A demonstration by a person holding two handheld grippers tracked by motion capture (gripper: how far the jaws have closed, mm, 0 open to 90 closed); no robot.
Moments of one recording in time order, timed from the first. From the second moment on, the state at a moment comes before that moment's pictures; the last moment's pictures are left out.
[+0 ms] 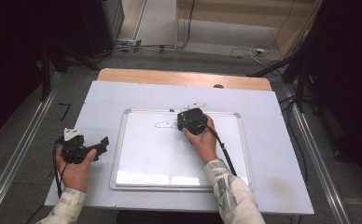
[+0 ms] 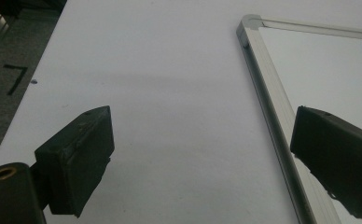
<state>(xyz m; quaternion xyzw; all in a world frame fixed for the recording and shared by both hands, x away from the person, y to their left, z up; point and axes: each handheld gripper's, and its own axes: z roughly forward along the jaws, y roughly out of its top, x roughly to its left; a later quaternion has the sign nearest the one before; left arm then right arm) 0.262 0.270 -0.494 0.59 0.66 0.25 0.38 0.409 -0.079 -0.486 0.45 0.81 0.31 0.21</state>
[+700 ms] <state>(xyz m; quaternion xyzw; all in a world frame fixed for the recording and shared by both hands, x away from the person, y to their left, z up) 0.262 0.270 -0.494 0.59 0.66 0.25 0.38 0.408 -0.046 -0.487 0.42 0.82 0.32 0.21</state>
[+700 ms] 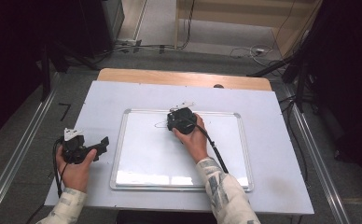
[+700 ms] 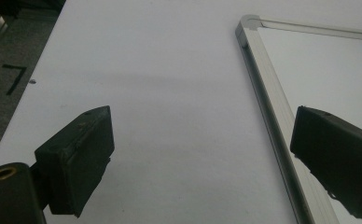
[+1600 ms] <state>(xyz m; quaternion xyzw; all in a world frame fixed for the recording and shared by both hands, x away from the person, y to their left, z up) 0.262 0.270 -0.494 0.60 0.66 0.25 0.38 0.398 0.003 -0.488 0.38 0.84 0.32 0.20</state>
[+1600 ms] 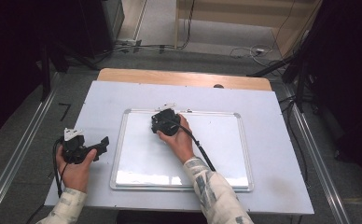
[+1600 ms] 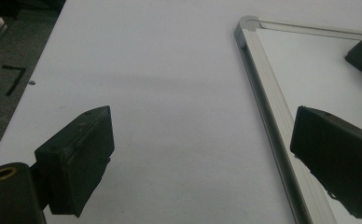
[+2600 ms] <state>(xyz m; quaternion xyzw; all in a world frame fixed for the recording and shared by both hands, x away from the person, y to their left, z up) 0.259 0.272 -0.494 0.59 0.66 0.26 0.38 0.400 -0.025 -0.486 0.41 0.84 0.30 0.20</state>
